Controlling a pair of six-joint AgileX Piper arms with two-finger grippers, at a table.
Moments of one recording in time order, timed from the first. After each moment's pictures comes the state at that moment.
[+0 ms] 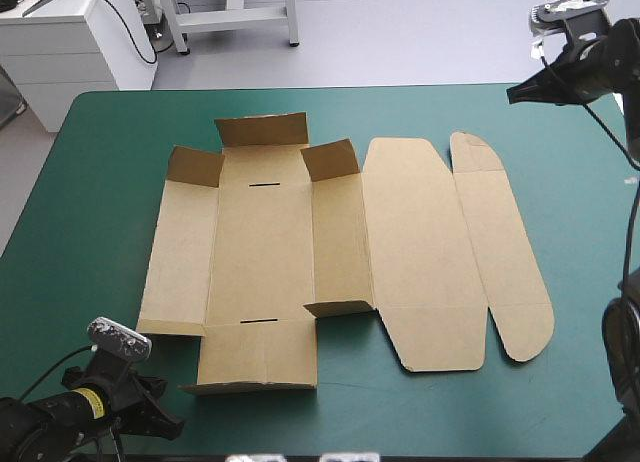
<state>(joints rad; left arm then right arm) -0.43 0.52 -0.49 -0.05 1.05 0.00 -0.03 1.73 -2.13 0.01 1.25 -0.27</state>
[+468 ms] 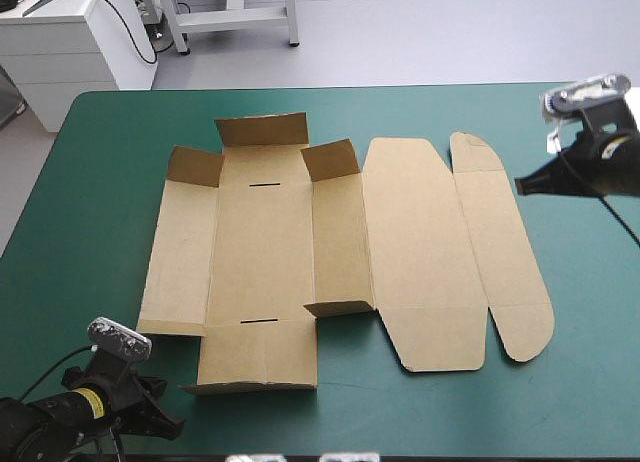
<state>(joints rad) -0.43 0.52 -0.49 -0.05 1.05 0.00 -0.03 1.23 -1.46 0.08 1.10 -0.30</state>
